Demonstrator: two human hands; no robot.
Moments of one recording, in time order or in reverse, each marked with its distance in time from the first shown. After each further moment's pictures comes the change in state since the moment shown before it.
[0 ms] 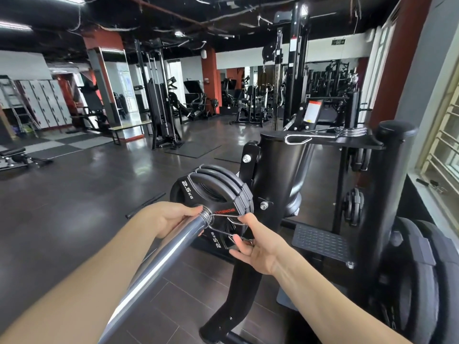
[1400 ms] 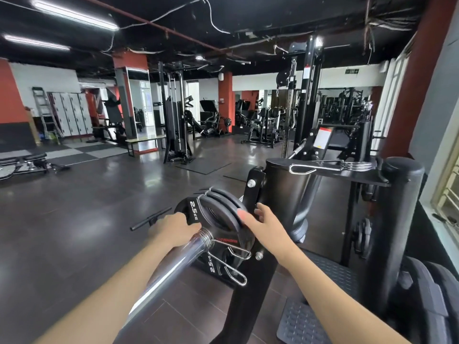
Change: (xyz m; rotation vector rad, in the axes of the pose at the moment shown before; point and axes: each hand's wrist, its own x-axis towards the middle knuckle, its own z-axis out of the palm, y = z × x) left_hand -0.028 0.008 0.030 0.859 0.832 0.212; right_hand 0.031 -0.067 0.002 -0.873 -0.015 -0.675
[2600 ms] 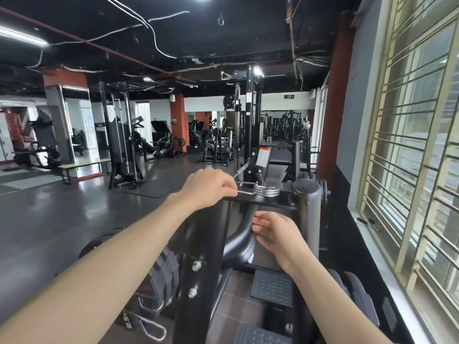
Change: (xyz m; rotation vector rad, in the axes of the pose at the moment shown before) left_hand 0.020 0.261 -0.061 0.020 0.271 0.801; right_hand -0.004 0.004 -0.178 0.636 0.295 0.156
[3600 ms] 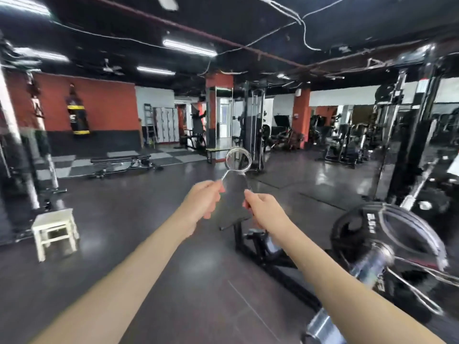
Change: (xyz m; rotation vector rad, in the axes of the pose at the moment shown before) left_hand -0.460 -0.321 -0.175 -0.904 0.431 -0.823; right_hand -0.245 0.134 0.494 -0.555 -0.628 -0.250
